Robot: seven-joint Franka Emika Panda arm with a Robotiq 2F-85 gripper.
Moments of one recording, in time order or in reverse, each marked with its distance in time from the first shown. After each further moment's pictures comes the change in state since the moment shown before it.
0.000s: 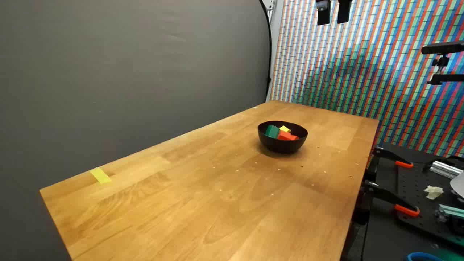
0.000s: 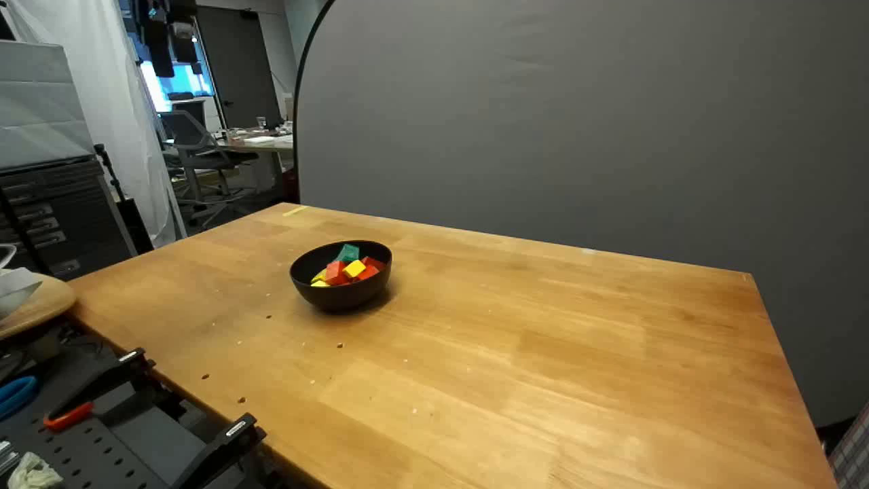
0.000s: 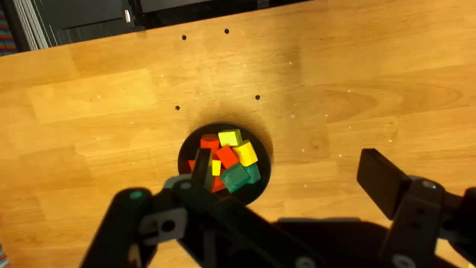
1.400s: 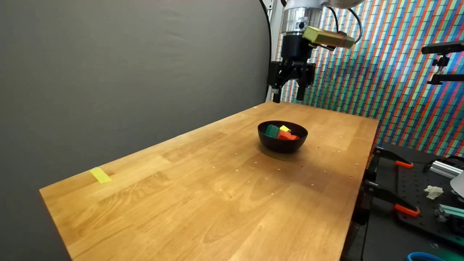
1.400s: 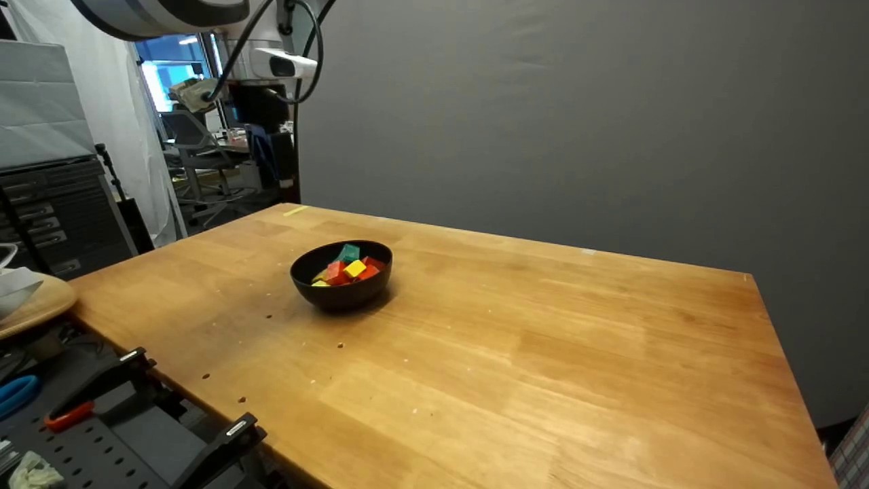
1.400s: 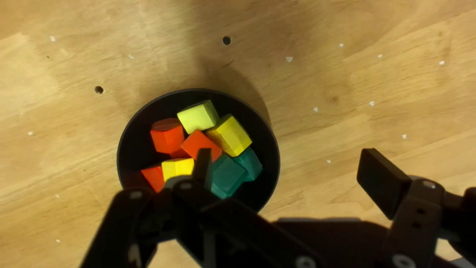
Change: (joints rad) arm -0.001 0.363 -0.111 -0.186 0.048 0.667 0.056
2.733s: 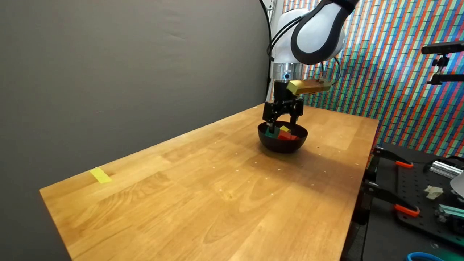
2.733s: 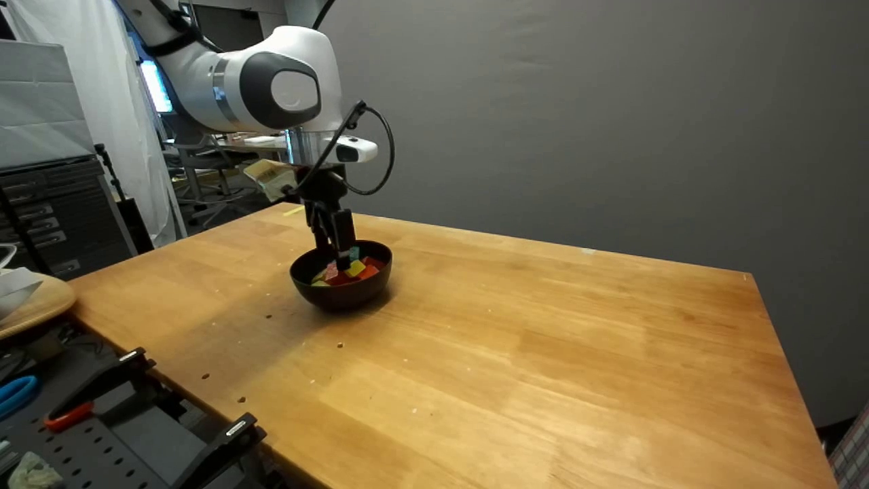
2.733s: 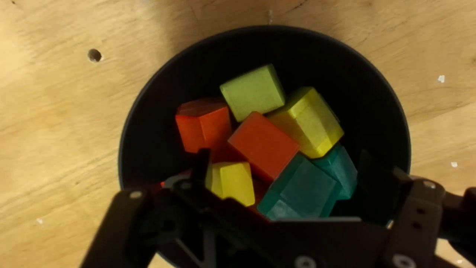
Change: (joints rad) arm 0.000 0.356 -0.121 0.097 -0.088 0.210 -0.020
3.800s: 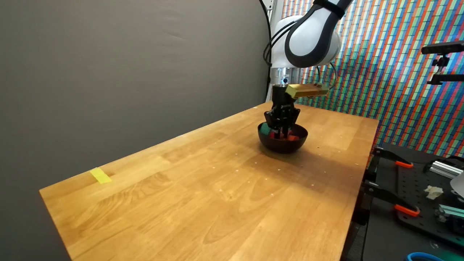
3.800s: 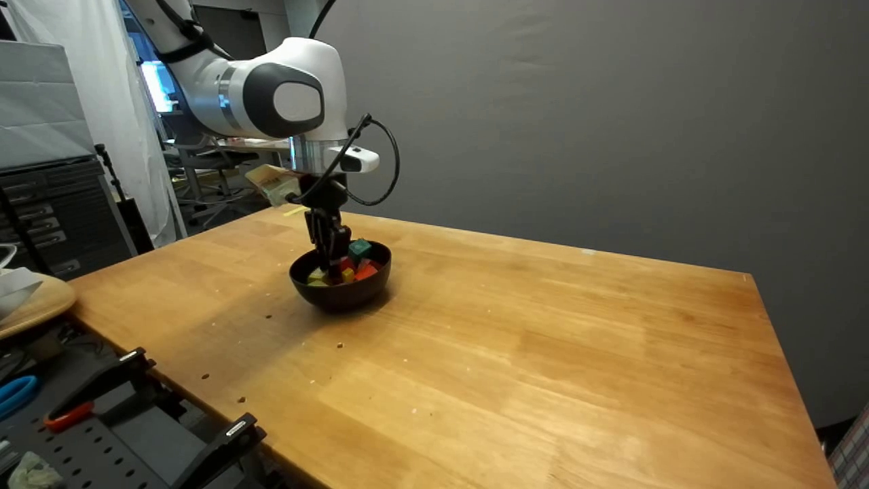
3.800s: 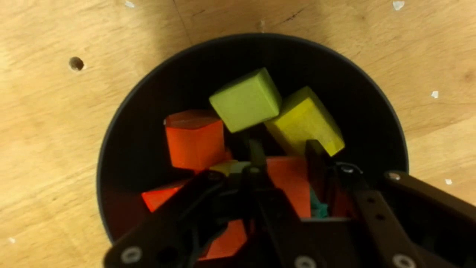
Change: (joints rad) arm 0.004 0.036 0.003 0.023 0.078 -0.018 -0.085
